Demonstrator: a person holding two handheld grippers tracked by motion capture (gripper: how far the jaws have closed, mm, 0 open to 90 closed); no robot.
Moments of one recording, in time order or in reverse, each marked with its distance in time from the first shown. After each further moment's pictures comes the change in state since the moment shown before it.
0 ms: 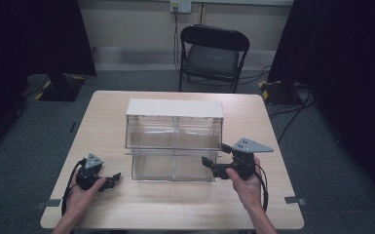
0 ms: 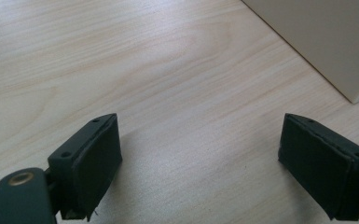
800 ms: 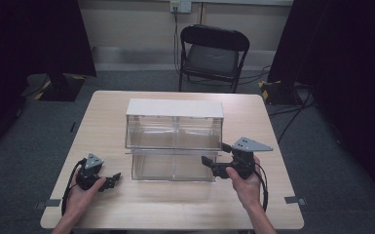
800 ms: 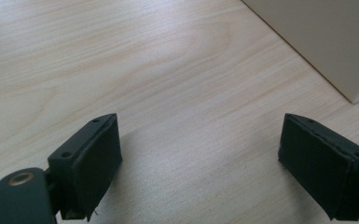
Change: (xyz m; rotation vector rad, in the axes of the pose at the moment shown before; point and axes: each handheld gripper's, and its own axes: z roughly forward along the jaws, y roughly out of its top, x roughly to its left) left arm 0.000 0.000 0.000 0.001 -0.001 0.000; right arm -0.001 0.001 0.001 -0.002 0.006 0.011
